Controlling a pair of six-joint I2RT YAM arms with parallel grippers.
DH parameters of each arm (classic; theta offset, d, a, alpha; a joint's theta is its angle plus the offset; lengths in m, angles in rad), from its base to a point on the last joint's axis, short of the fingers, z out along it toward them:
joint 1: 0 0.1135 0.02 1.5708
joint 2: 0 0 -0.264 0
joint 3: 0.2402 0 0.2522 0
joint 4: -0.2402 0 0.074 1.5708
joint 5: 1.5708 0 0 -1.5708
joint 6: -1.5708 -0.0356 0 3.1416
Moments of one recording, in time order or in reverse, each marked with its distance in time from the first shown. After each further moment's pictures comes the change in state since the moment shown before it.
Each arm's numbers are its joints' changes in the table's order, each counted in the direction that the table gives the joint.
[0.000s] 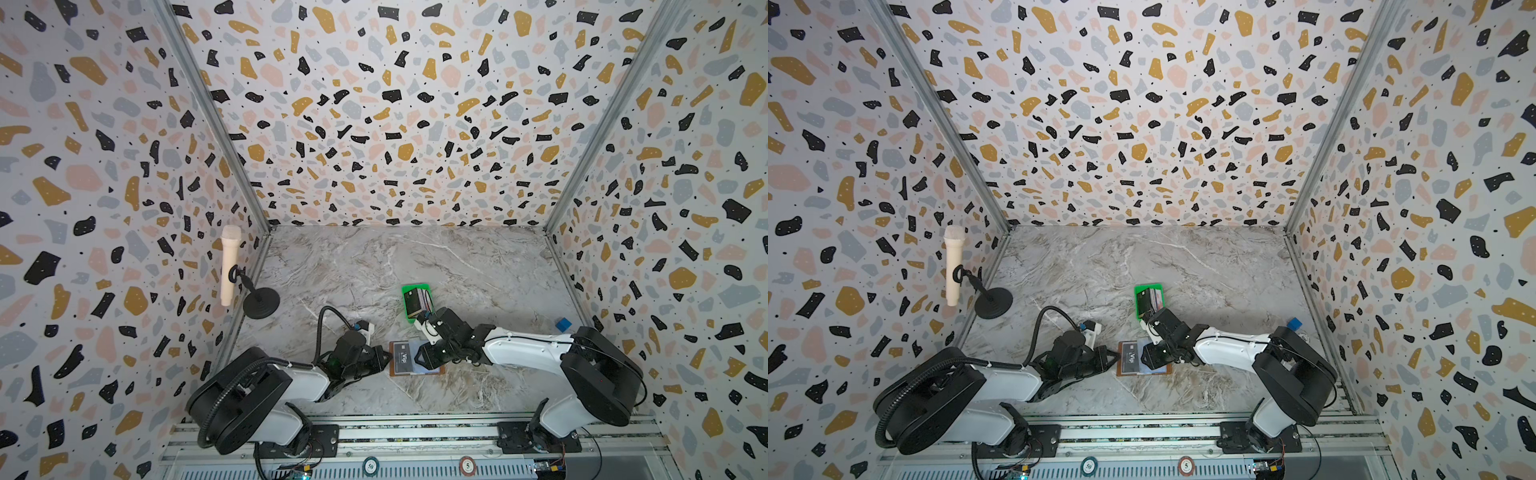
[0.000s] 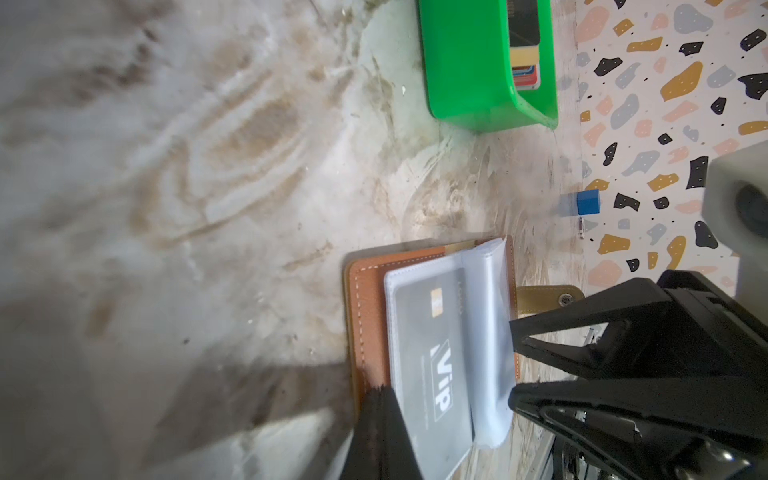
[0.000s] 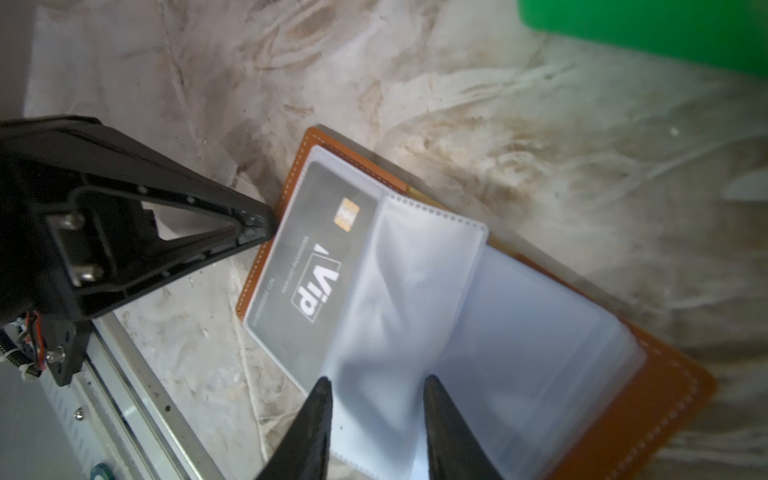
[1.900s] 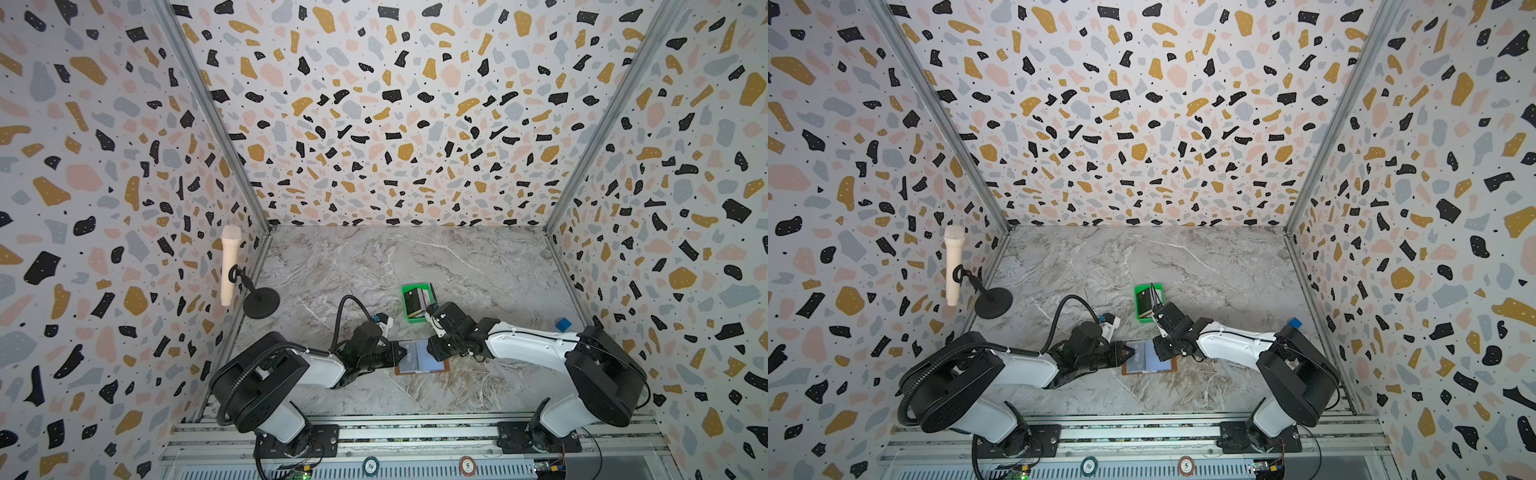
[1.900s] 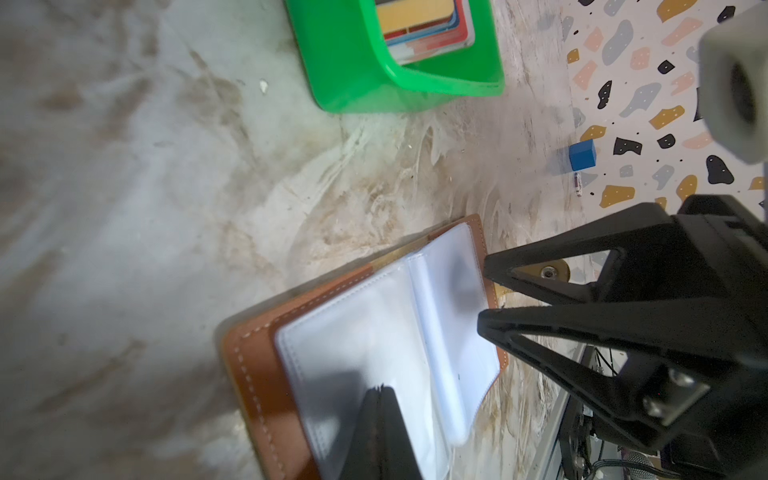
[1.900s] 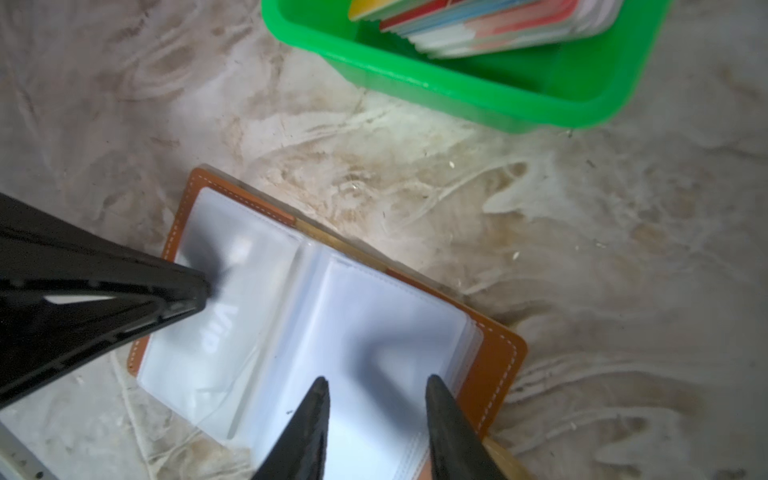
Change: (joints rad) left arm -0.069 -0.125 0.163 -0.045 0.023 -0.106; right arm -0.065 0.017 0.013 -0.116 0.188 0.072
